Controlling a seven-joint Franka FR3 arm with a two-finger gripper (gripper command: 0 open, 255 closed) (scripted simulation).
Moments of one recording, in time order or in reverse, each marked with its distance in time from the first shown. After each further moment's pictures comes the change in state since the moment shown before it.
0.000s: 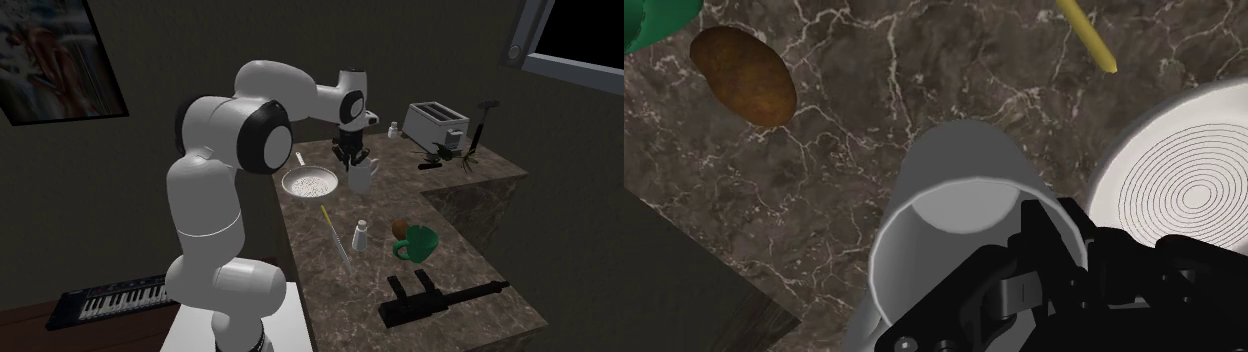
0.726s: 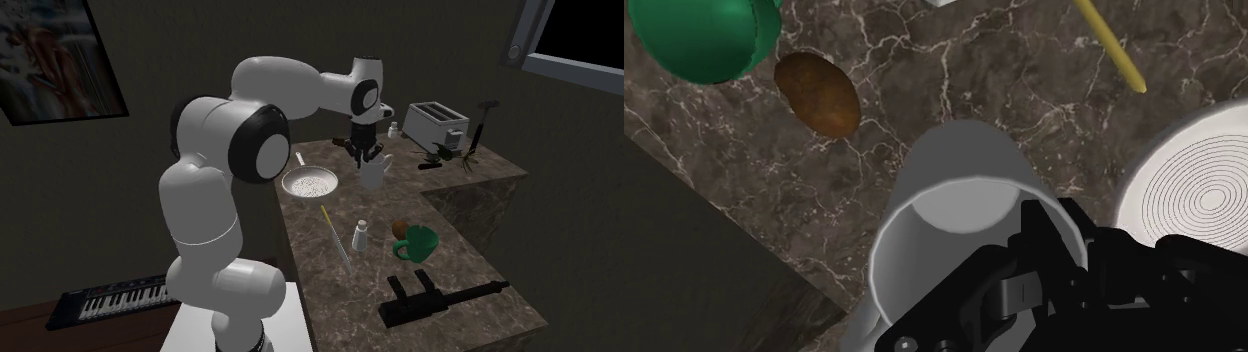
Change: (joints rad) arm -0.038 -0.072 -0.039 0.027 -0.026 -0.092 -0.070
